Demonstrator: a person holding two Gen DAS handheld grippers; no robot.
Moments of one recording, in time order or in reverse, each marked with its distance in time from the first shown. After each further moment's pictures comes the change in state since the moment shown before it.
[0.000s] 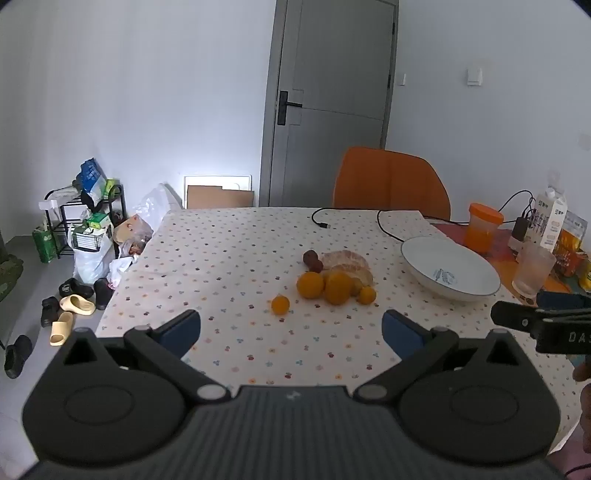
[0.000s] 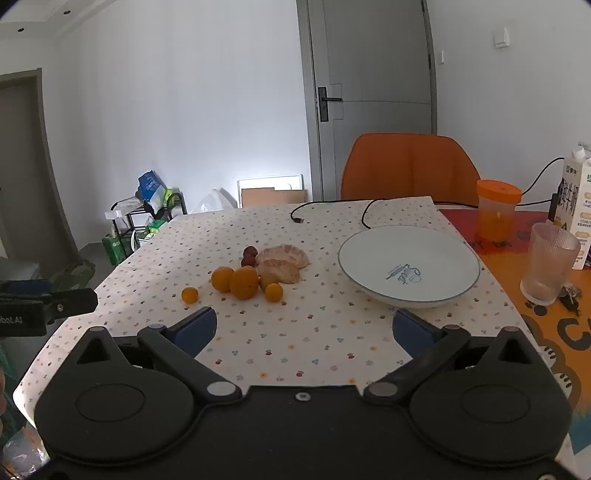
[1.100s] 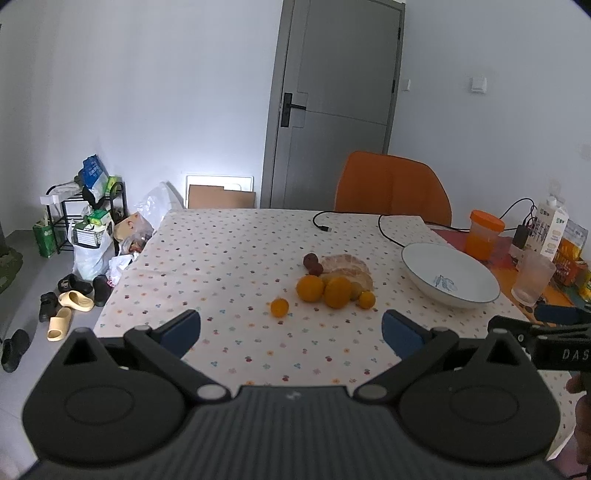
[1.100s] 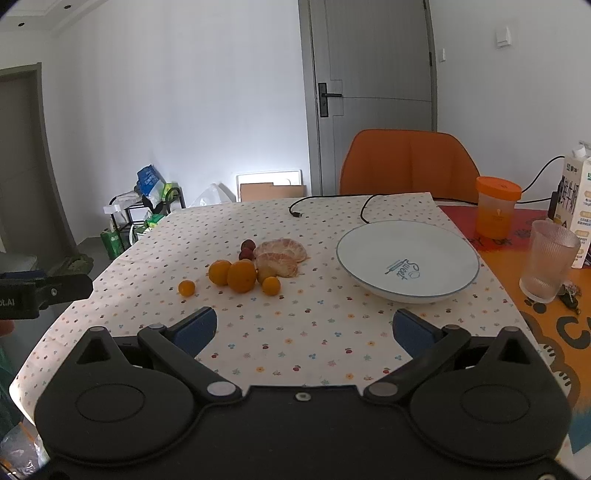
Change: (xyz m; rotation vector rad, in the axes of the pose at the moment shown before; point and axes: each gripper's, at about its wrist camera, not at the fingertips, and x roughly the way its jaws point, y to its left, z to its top) left arm 0.001 0.002 0.001 -0.031 -0.005 -0.002; right arm 0.001 0.000 -0.002 -0.009 0.025 -0.004
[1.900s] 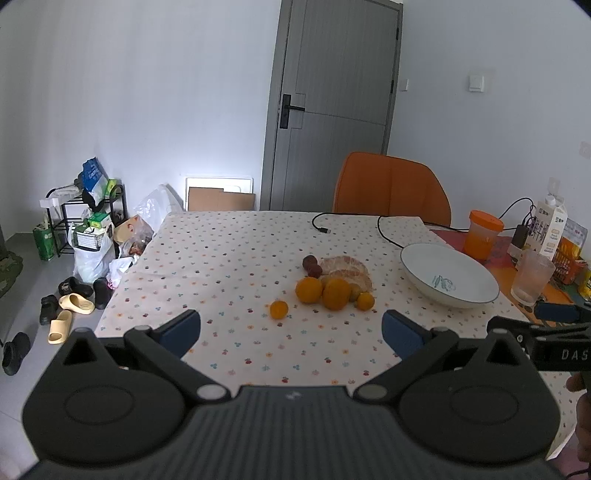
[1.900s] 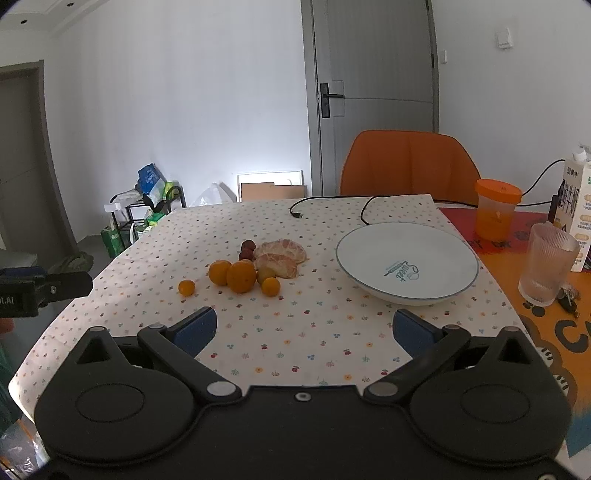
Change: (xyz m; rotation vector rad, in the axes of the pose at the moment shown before) left arm -0.001 -0.002 0.001 0.006 -0.002 0.000; right arm 0.000 0.000 0.001 -0.014 0.000 0.000
